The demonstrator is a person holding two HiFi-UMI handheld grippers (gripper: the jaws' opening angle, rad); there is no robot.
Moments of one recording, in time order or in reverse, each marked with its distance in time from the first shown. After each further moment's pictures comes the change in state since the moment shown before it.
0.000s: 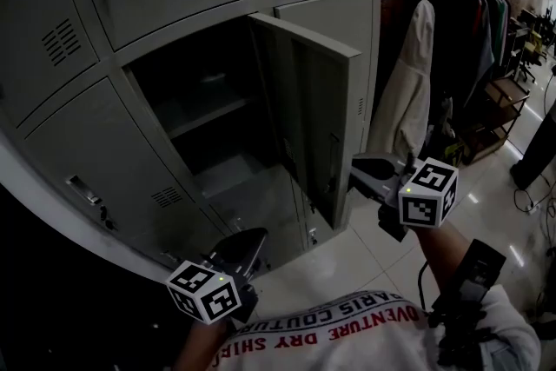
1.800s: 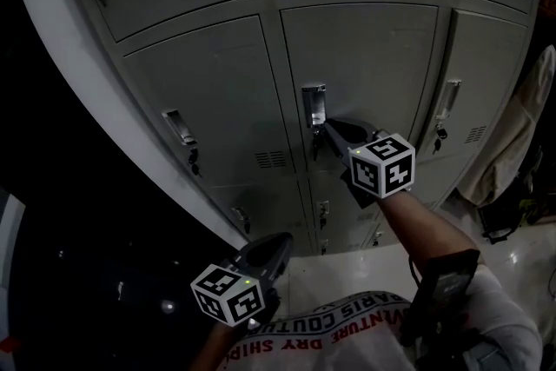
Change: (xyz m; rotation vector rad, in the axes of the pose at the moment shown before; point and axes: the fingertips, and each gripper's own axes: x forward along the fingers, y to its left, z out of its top) left arm -0.130 0.090 -0.022 -0.147 -0.105 0.395; right arm 0.302 0.072 -0.005 -0.049 0.004 0.134
